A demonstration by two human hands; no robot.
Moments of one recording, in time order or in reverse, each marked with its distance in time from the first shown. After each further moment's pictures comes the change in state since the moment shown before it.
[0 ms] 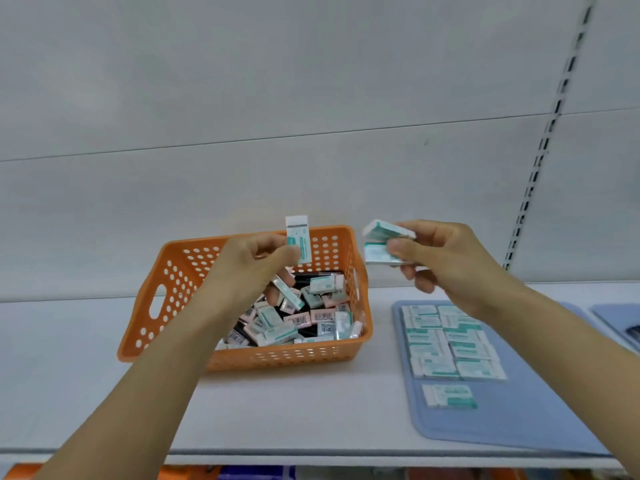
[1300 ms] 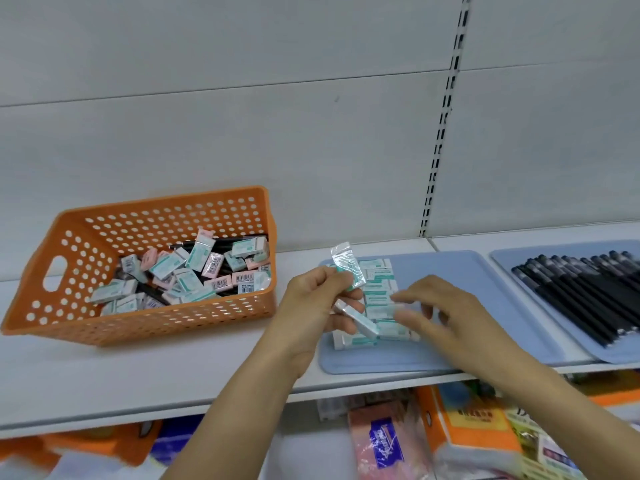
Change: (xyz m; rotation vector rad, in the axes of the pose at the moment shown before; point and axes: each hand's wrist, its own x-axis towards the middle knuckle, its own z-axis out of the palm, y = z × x) left_hand -0.069 0.004 0.174 -0.492 -0.232 -0.299; right_hand -0.128 0.075 -0.100 -0.811 -0.001 -0.095
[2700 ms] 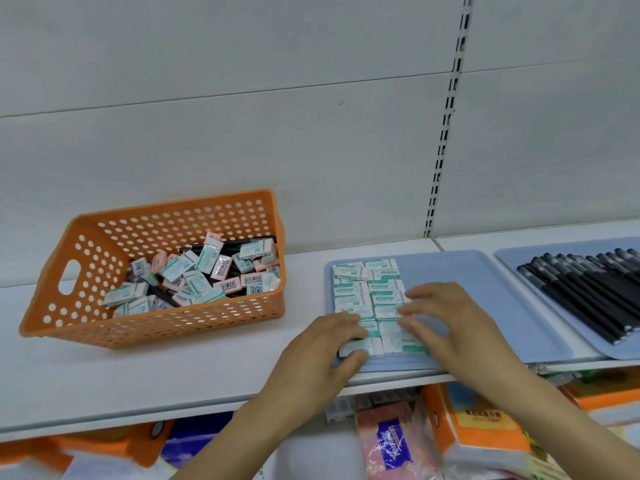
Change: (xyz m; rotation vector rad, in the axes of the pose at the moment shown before) left_hand -0.005 -0.067 -0.039 1.133 -0.164 0.486; right_hand -0.009 0.000 0.018 -0.145 0.131 -0.035
